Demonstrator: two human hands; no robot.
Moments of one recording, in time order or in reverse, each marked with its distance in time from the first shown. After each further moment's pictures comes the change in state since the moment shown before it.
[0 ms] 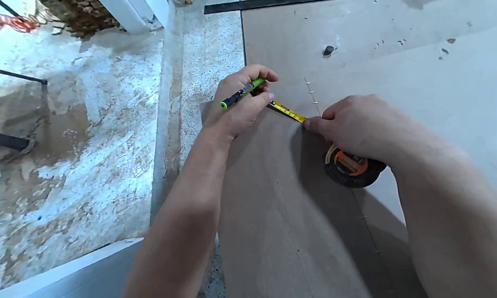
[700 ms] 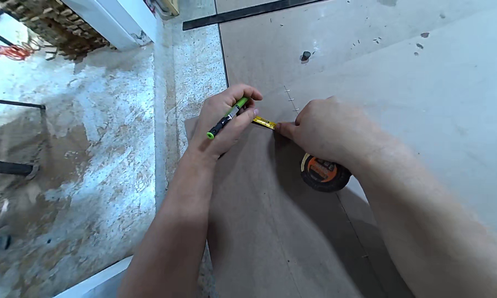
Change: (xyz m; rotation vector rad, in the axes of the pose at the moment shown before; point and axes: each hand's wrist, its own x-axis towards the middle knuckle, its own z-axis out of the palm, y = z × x) left_hand -0.001 0.007 0.002 0.137 -0.045 0.031; right_hand 0.006 -0.016 -0.004 -0.030 -0.009 0.006
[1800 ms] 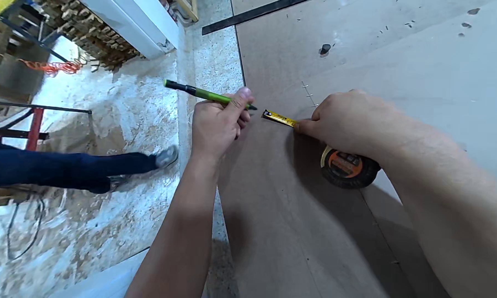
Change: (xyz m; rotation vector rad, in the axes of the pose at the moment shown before) left_hand -0.020 0.017 -0.017 -0.299 0.281 -0.381; right_hand 0.008 0.006 0.002 0.045 -0.032 -0.060
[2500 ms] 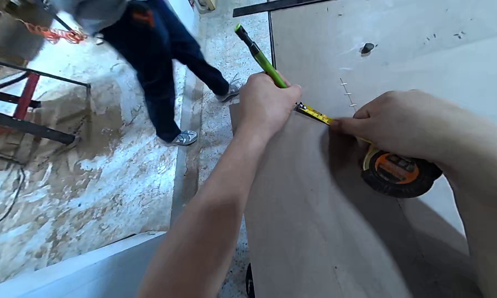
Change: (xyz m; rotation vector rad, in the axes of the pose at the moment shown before) left_hand 0.016 0.008 0.019 0.189 0.008 -0.176; right_hand 0.000 0.001 -0.001 -0.013 0.017 0.004
